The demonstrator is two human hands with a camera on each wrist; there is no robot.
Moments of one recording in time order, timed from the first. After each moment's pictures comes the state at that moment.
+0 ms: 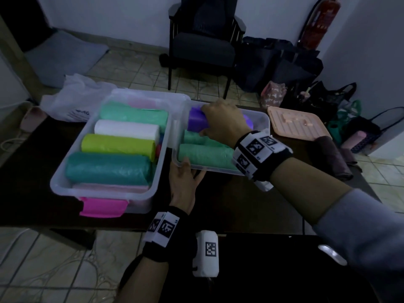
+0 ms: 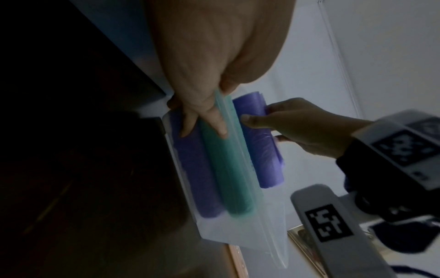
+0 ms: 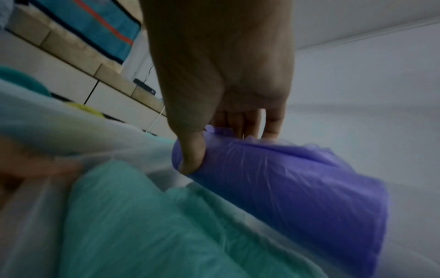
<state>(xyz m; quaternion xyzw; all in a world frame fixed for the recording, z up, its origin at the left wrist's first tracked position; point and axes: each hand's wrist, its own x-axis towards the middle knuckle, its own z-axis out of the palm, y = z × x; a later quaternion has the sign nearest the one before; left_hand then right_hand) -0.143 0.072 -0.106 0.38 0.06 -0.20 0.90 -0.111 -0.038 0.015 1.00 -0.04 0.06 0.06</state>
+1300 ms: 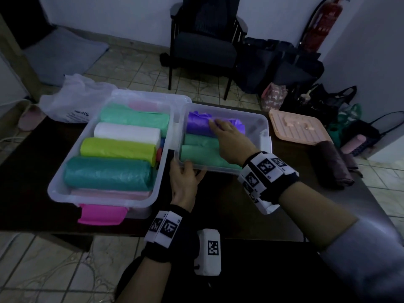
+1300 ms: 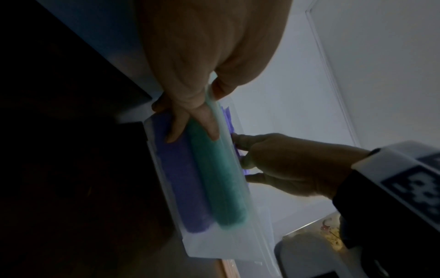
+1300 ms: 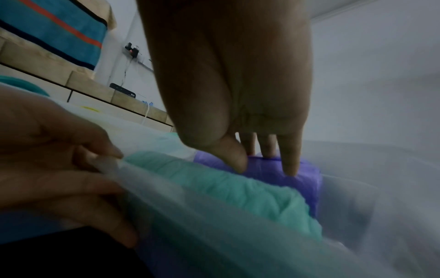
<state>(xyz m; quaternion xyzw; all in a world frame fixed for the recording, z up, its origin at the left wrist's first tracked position) -0.124 0.065 -0.111 0.45 0.04 -0.16 0.88 -0.127 -0.058 -0.019 0.99 -0.12 -0.08 -0.05</state>
